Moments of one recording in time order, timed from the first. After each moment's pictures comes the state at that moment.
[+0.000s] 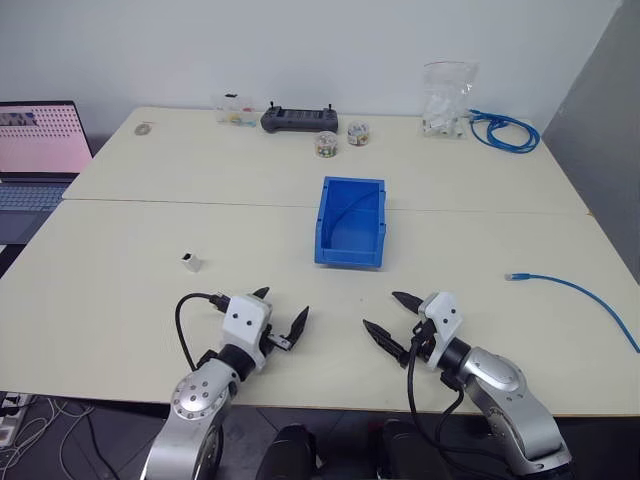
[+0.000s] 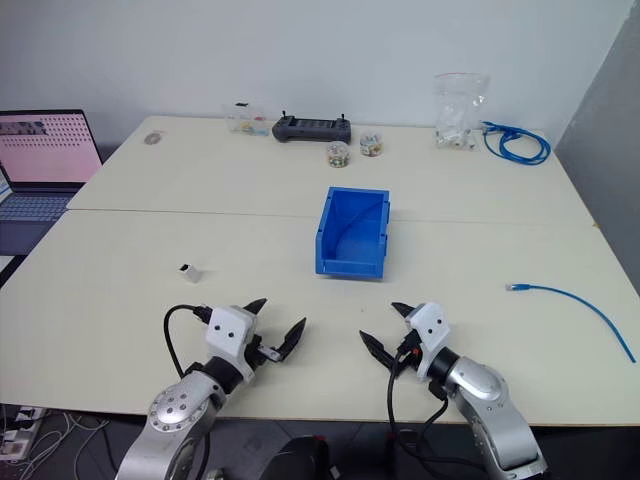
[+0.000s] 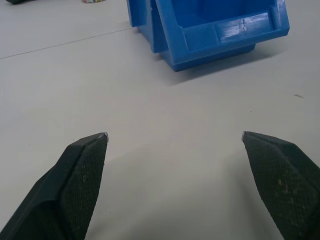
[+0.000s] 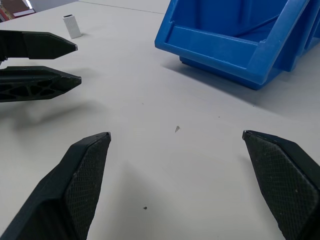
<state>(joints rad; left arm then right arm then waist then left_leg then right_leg) 0.19 0.30 -0.05 -0.40 -0.11 0.25 -0.34 0.06 -0.31 0.18 -0.30 0.22 0.23 0.57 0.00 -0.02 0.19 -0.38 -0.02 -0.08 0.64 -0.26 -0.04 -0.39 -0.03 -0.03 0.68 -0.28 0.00</state>
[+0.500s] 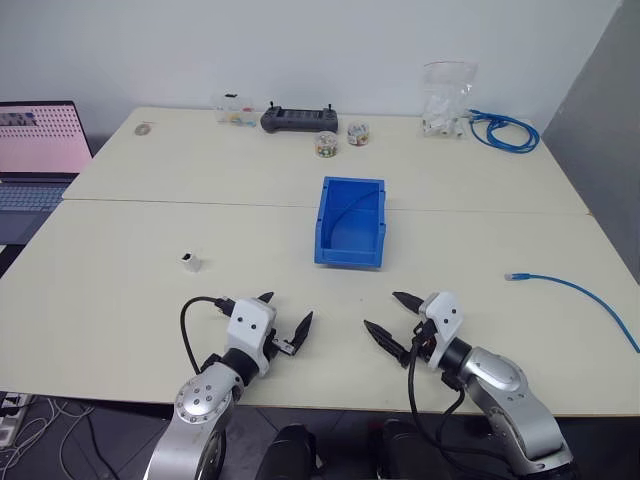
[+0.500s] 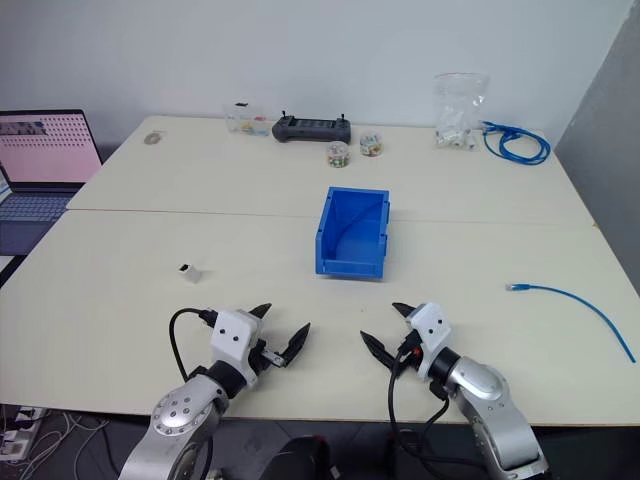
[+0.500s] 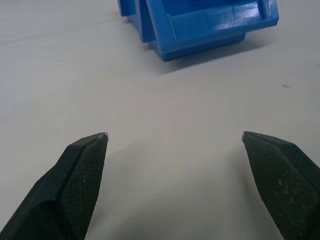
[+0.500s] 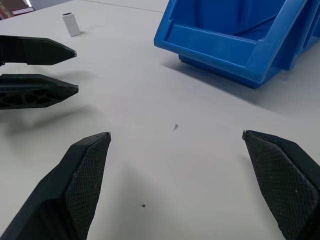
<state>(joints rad) 0.21 0.31 -0.07 -0.42 -0.11 0.27 -0.36 0.06 -0.32 0.18 -0.30 0.22 0.23 0.57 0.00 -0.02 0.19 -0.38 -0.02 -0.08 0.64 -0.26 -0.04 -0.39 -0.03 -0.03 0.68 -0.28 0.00</state>
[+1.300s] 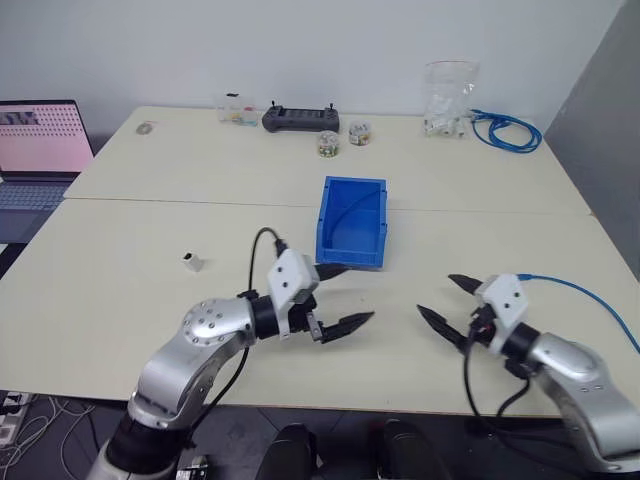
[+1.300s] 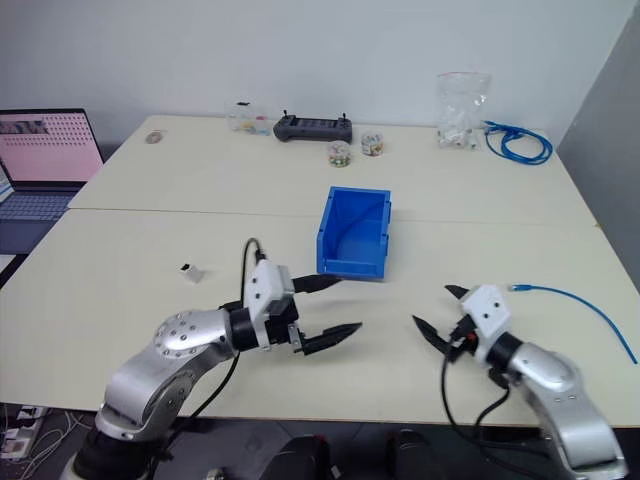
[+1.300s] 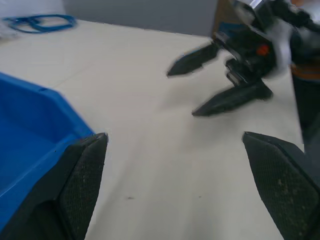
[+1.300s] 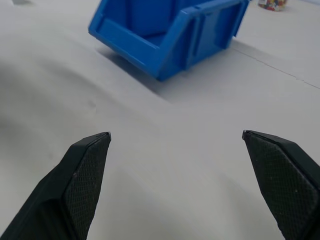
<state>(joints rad) -0.30 0.55 -0.23 -0.49 -0.43 0.56 -0.83 0.10 -0.68 -0.16 -0.44 0.31 0.38 0.66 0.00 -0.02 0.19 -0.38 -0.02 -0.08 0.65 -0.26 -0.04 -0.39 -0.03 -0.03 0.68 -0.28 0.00</state>
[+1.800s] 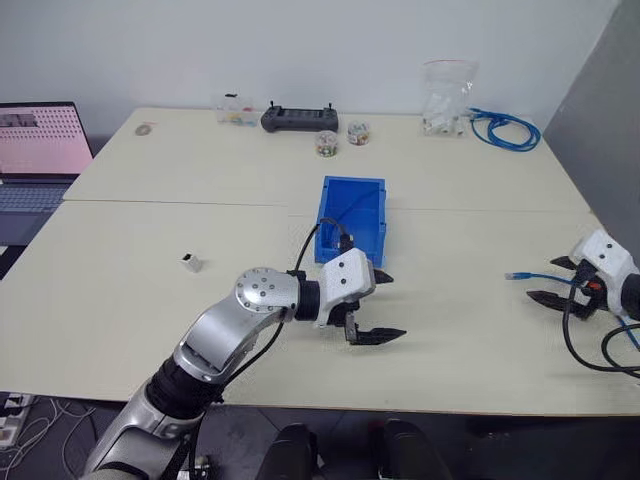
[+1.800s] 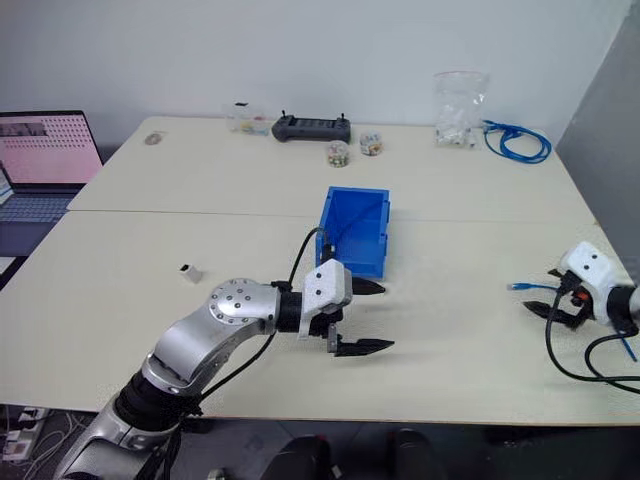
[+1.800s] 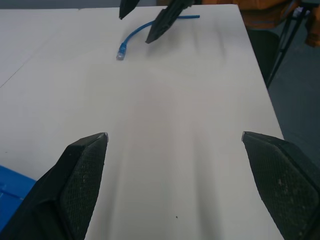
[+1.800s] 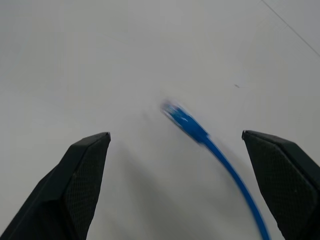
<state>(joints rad) -0.52 0.50 -0.42 -0.36 -0.31 0.59 -0.91 -0.39 -1.05 -0.05 0.49 0.12 0.17 1.07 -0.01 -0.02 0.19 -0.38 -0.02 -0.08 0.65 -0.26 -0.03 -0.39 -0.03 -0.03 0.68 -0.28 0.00</state>
